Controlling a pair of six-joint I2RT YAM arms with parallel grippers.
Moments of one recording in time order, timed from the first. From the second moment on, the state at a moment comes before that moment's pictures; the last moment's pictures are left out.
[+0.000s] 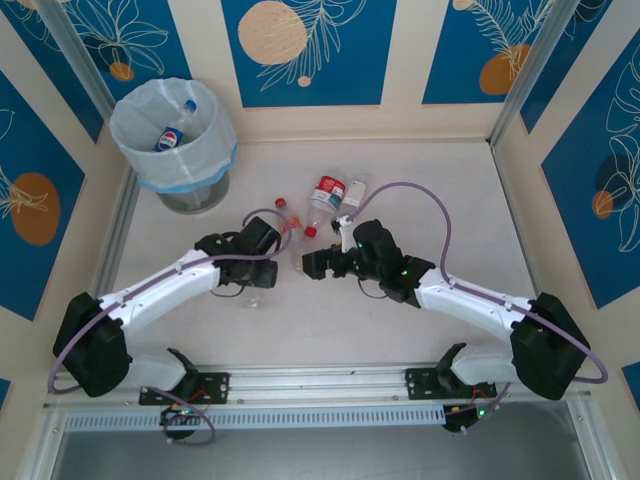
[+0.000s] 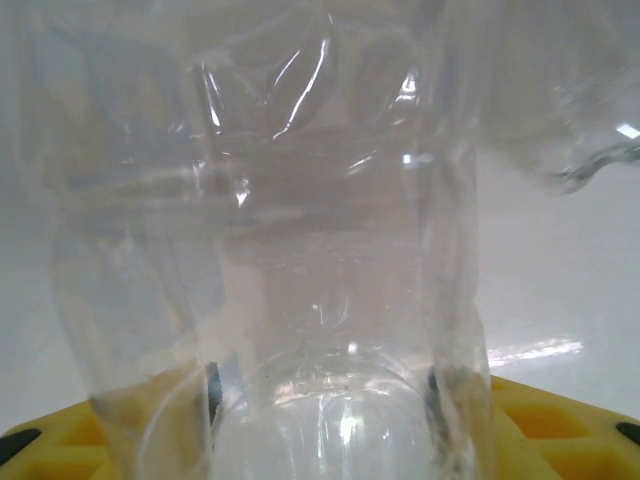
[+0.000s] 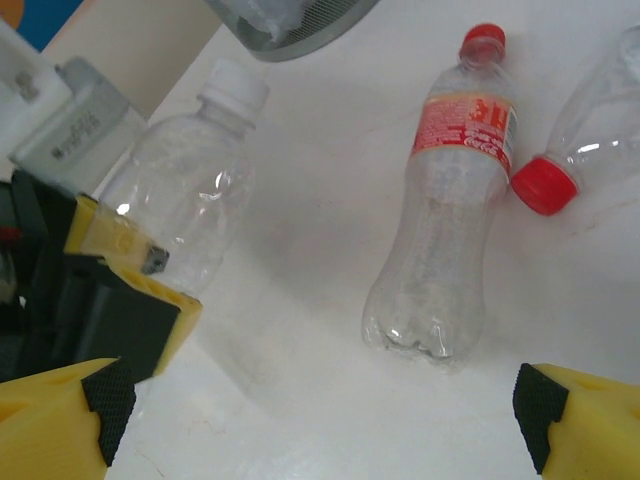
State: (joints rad) left arm -0.70 1.34 1.00 -0.87 -0.18 -0.52; right arm 0.79 1.26 0.72 0.02 -0.15 0.45
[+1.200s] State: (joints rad) left arm -0.43 1.32 1.37 -0.65 -0.12 -0.31; right arm 0.85 1.22 0.74 0.24 -0.04 0.39
